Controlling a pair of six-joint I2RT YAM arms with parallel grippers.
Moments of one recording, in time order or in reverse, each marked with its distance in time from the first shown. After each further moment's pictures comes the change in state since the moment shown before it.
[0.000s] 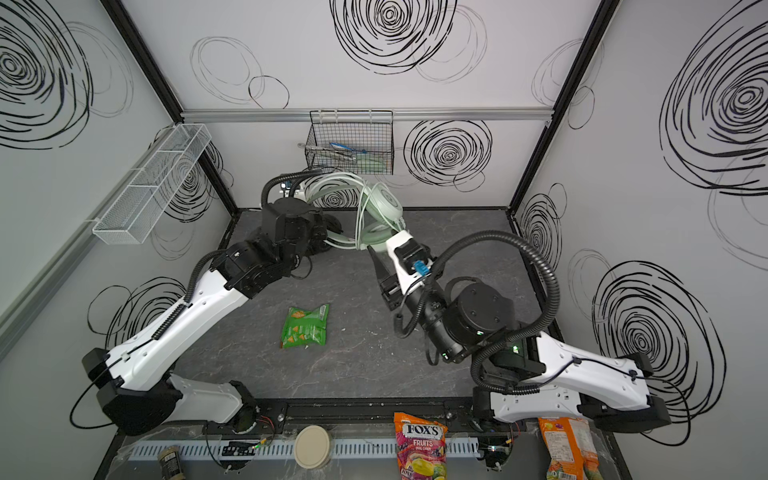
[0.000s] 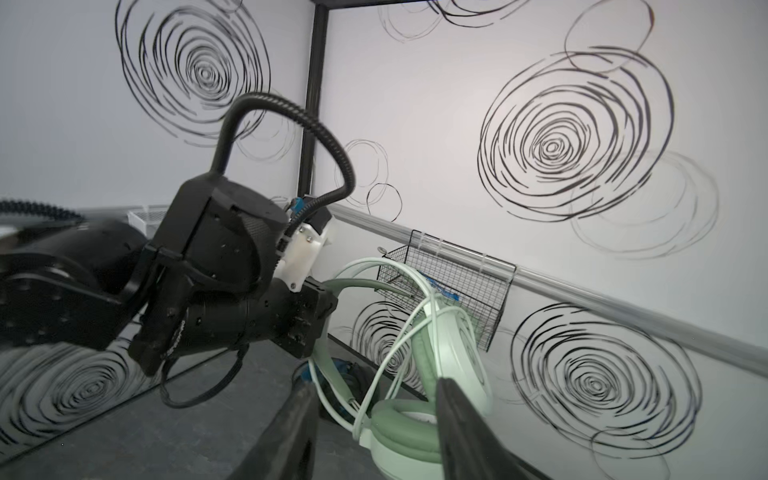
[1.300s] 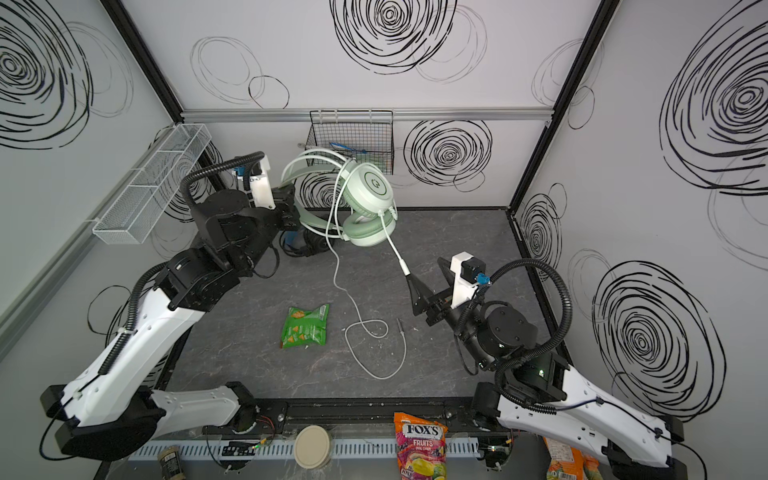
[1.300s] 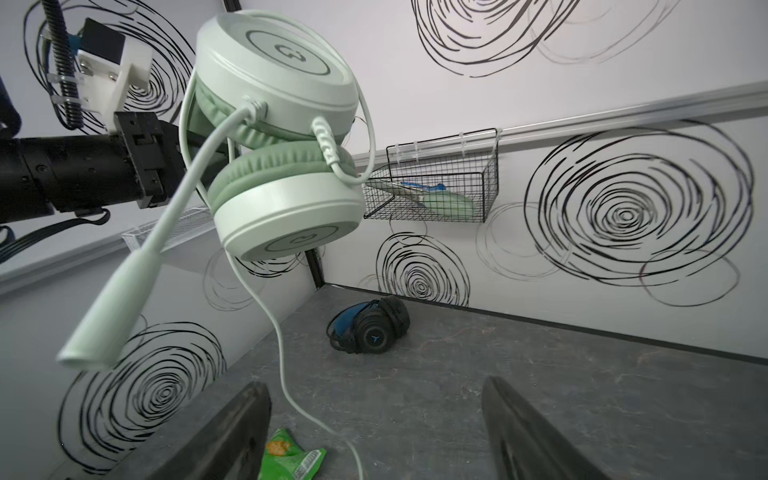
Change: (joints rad) left arm 0.045 -0.104 0.133 0.005 0.187 0.105; right arm -0.294 -0.321 -0.443 -0.058 -0.323 0.525
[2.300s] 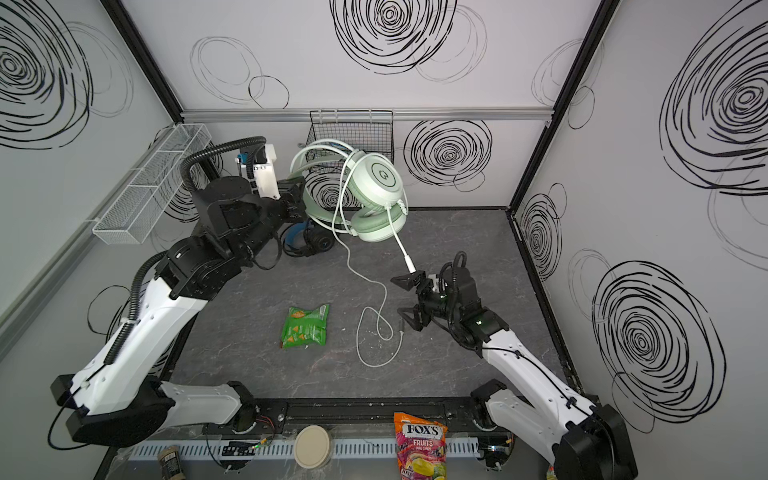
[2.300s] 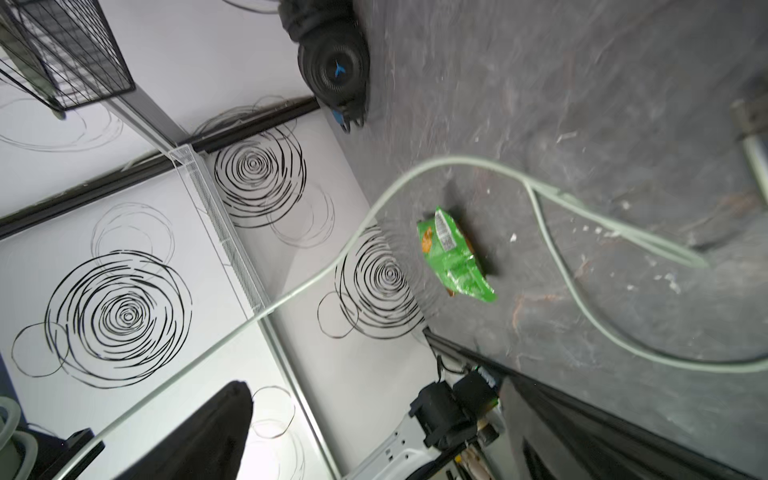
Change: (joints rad) left arm -0.011 0.070 0.094 -0.039 0.083 -0.064; right arm -0.593 0.364 -0.249 0.080 -1.046 1.470
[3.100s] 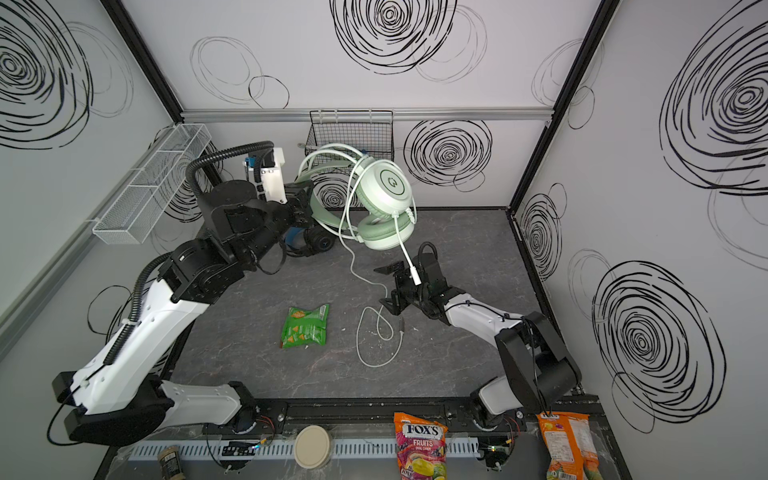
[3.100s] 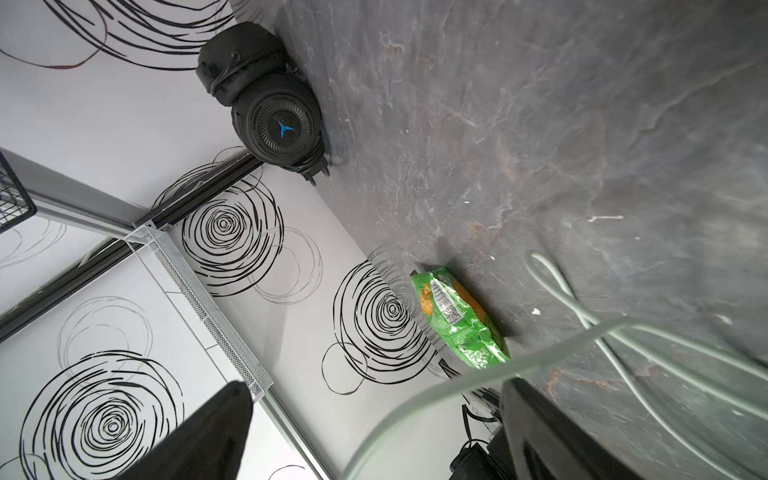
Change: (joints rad) left arm -0.056 0.000 0.000 0.000 0.000 0.000; right arm 0.037 0.504 0.131 0.288 0.044 0.096
